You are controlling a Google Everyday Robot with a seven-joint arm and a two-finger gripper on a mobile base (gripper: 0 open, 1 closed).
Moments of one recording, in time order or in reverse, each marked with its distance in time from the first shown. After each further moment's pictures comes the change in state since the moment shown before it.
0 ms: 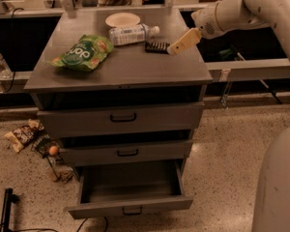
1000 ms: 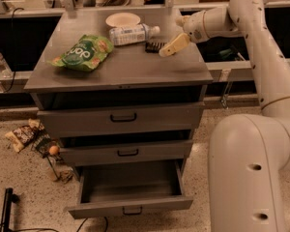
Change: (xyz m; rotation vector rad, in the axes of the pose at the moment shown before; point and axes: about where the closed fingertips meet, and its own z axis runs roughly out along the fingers) arm 0.004 -0.014 0.072 -0.153 -0.147 -0.051
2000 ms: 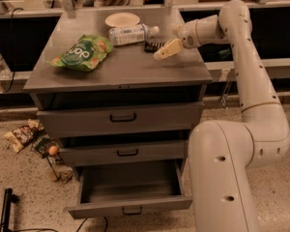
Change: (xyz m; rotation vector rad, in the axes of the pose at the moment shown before) arm 0.026 -0.010 0.035 -0.023 -0.014 0.120
